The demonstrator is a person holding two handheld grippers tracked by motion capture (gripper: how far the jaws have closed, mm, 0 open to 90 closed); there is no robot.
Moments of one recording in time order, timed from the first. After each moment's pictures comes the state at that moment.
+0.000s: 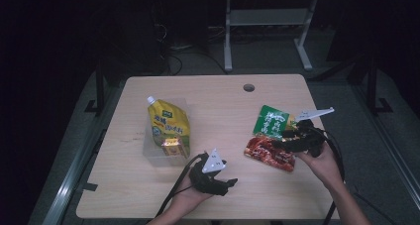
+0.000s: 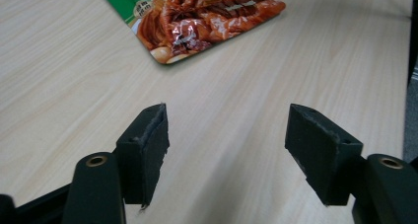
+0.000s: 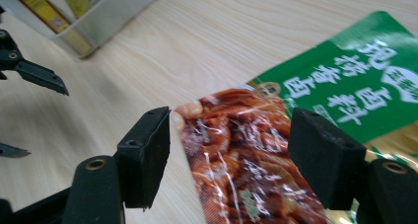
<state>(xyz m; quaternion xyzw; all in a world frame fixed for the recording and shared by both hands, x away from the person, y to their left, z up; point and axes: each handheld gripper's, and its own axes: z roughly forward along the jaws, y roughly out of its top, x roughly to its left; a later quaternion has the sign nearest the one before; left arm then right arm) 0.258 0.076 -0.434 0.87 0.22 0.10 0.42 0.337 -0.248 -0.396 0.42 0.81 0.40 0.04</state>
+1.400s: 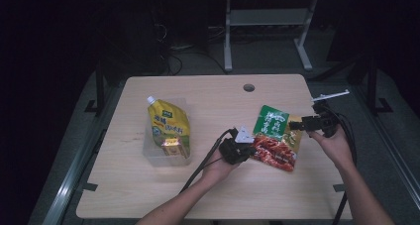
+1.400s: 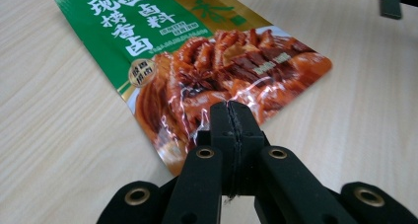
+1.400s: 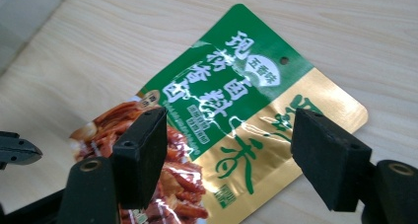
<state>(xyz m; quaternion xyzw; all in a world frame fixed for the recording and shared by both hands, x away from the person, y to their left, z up) 0.334 -0.002 -0.439 0.88 0.21 0.08 0.41 0.391 -0.302 -0.394 0.52 0.78 0.35 0.07</state>
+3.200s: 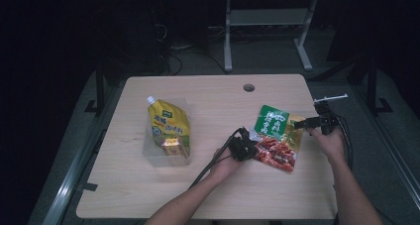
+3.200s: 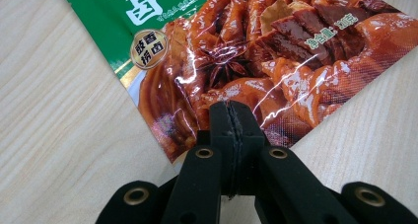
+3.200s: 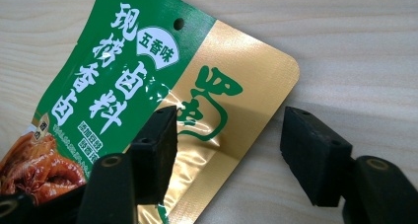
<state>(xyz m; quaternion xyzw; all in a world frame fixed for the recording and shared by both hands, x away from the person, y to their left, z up) 0.353 -0.029 -0.463 0.91 0.22 0.10 0.34 0.431 -0.333 -0.451 0.64 0.71 0.30 0.01</state>
